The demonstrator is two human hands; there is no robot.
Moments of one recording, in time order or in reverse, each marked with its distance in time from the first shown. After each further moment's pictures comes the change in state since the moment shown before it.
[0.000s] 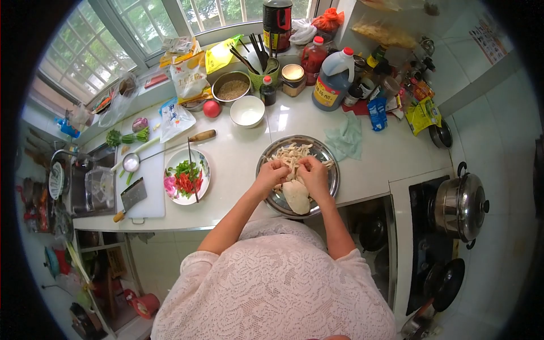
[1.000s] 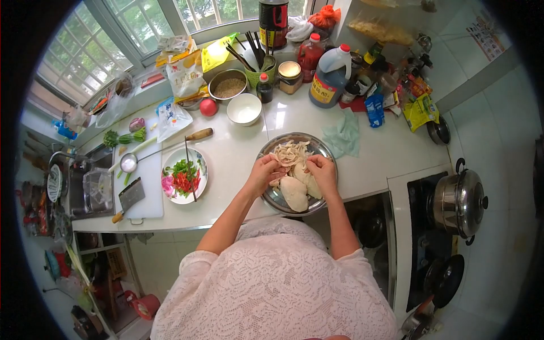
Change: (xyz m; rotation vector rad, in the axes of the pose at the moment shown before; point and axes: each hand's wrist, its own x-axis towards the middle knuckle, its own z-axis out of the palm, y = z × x) left_hand 0.003 -0.002 -0.008 -0.279 0.011 -0.025; right_hand 0.001 0.013 -0.022 0.353 -0.011 0.194
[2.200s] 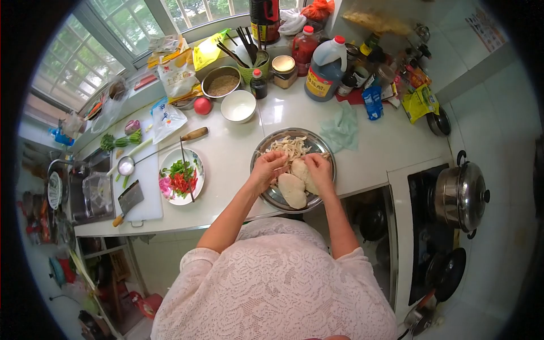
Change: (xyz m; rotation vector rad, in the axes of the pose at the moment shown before) left_hand 0.008 -0.001 0.019 0.006 0.046 -0.075; right_hand 0.002 0.025 -0.004 -0.183 0.036 -0.081
